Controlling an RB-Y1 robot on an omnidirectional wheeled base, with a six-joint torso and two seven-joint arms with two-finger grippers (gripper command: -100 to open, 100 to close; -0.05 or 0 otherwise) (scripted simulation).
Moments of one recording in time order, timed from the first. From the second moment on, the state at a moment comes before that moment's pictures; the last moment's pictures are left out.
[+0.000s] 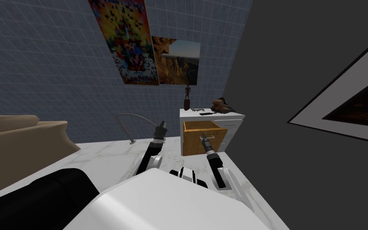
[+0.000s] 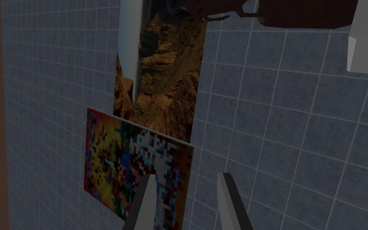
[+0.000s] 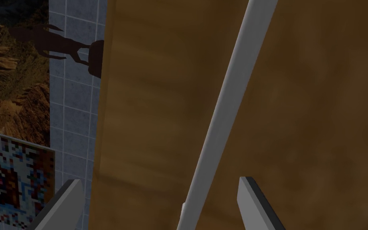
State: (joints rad) left arm 0.47 -0.01 -0.04 -2.27 -0.08 -0.39 0.13; right arm 0.26 -0.10 0.20 -1.87 0.91 -0.23 2.38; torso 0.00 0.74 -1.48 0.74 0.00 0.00
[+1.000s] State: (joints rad) left arm 0.47 -0.01 -0.04 -2.27 -0.08 -0.39 0.13; right arm 0.21 -0.18 0.26 -1.98 0.94 0.01 2.28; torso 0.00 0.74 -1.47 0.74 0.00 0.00
